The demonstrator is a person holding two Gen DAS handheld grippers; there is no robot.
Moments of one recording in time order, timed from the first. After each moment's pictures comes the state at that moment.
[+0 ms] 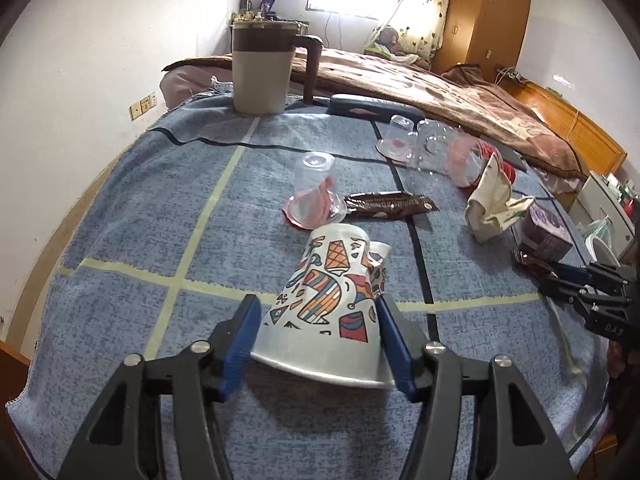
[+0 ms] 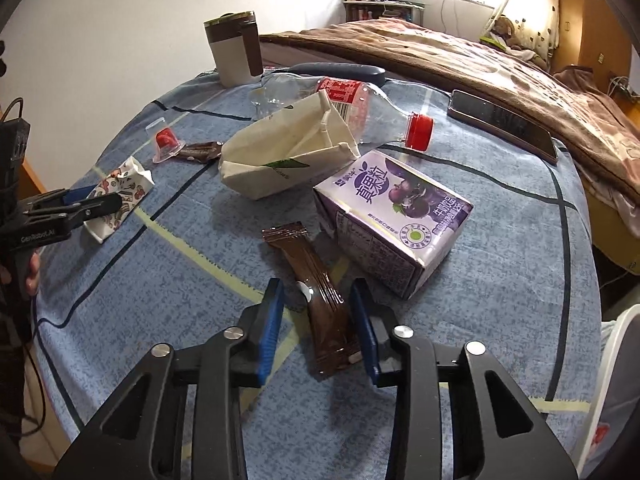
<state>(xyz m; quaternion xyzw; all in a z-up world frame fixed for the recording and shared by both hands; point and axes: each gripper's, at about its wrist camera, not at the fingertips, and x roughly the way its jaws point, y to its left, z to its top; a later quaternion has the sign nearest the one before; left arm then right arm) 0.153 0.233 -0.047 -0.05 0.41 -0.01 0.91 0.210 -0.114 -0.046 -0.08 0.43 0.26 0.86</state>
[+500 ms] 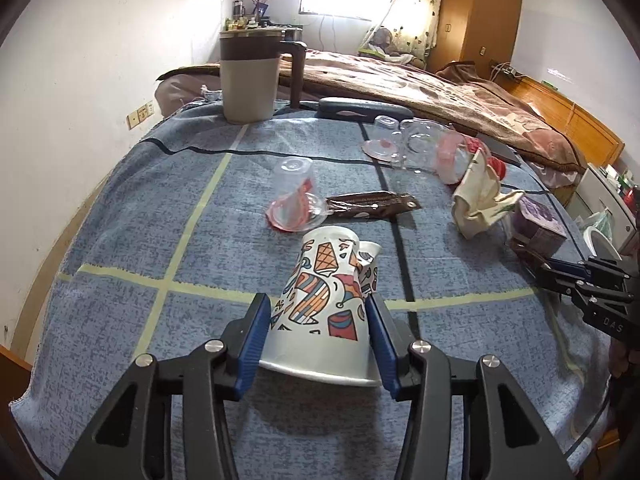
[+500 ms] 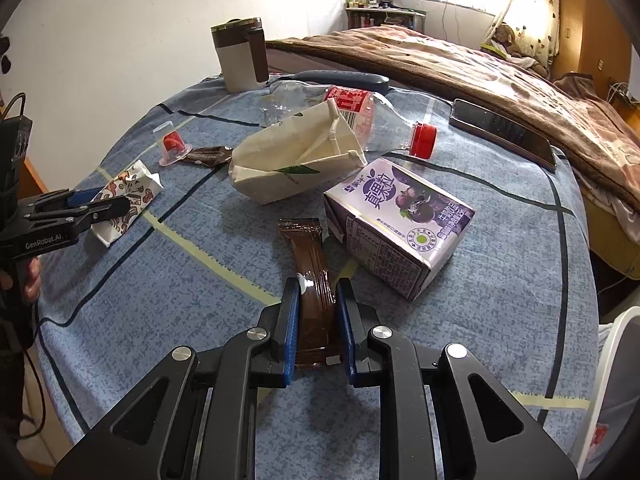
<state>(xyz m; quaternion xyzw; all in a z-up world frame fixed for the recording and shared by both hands) 0.148 0.217 -0.043 -0.04 0.40 -0.02 0.91 0.204 -0.112 -0.043 -0.08 0.41 0.26 0.87</state>
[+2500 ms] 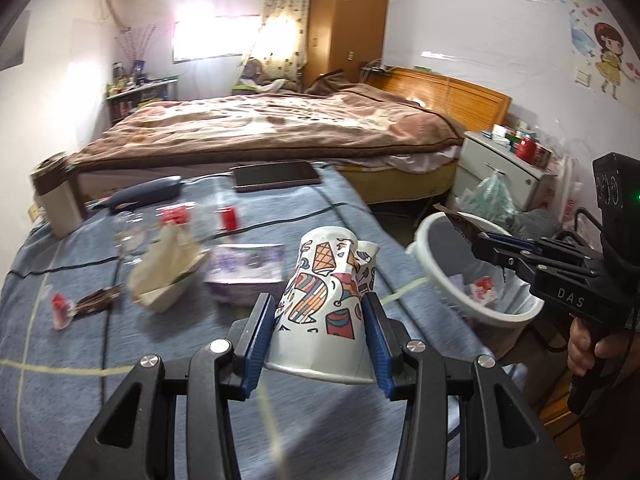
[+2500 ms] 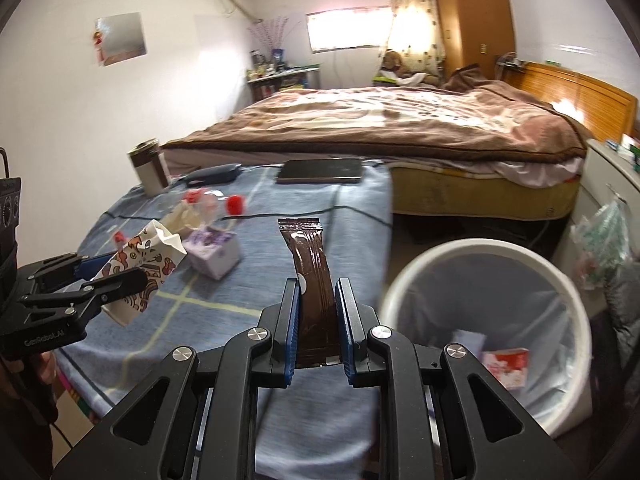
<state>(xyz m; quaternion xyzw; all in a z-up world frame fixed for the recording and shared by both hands) 0.128 -0.015 0.024 0.03 0.33 -0.21 0.92 0.147 -0.292 0.015 0.03 0.33 0.13 0.94</state>
